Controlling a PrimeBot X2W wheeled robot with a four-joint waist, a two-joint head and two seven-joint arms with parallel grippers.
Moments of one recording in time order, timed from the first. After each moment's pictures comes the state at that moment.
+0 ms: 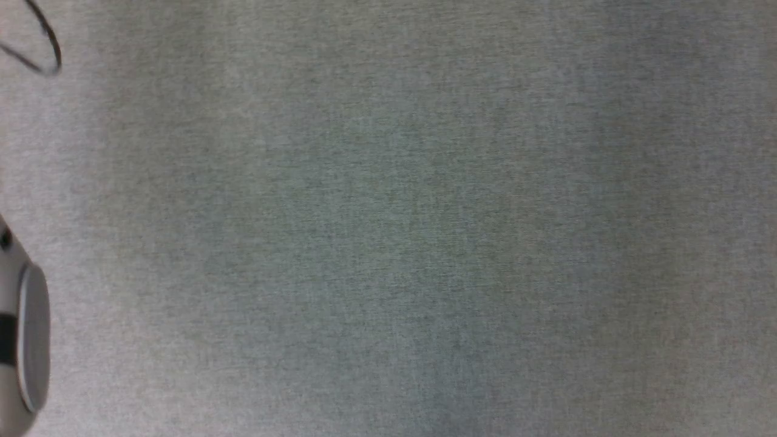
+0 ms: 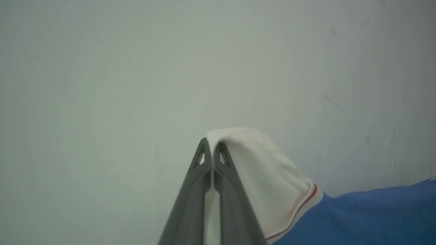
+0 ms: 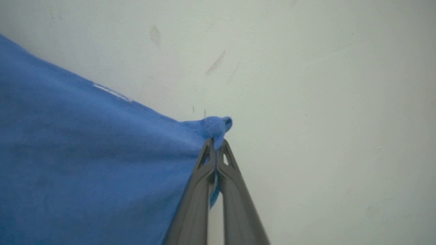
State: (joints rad) left arm -1.44 0.37 -0.14 0.42 -0.36 -0.07 -0.26; right arm -1.52 -0.12 -0.15 0.70 -0.49 0.13 -0.23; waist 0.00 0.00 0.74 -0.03
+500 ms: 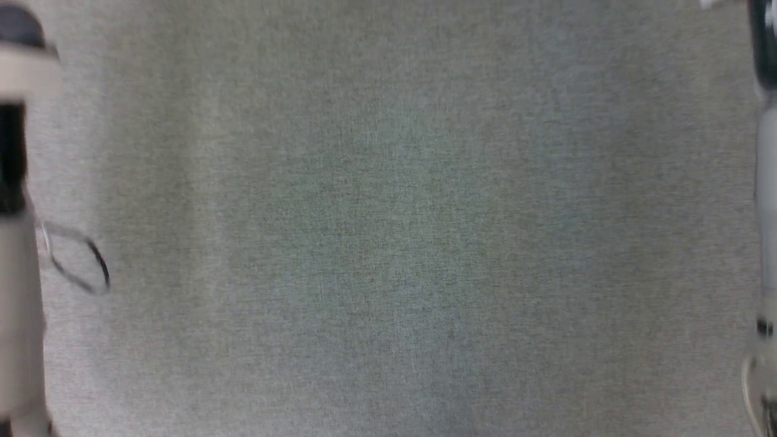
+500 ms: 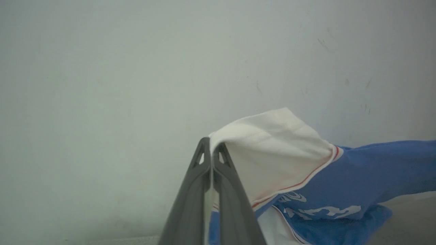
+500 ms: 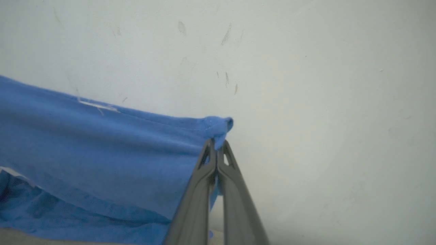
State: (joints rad) left arm -0.84 0.44 0.01 0.12 -0.49 -0.09 -0.18; right arm -1.09 -0.16 -0.04 0.46 -0.09 0.13 -0.20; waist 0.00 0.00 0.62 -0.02
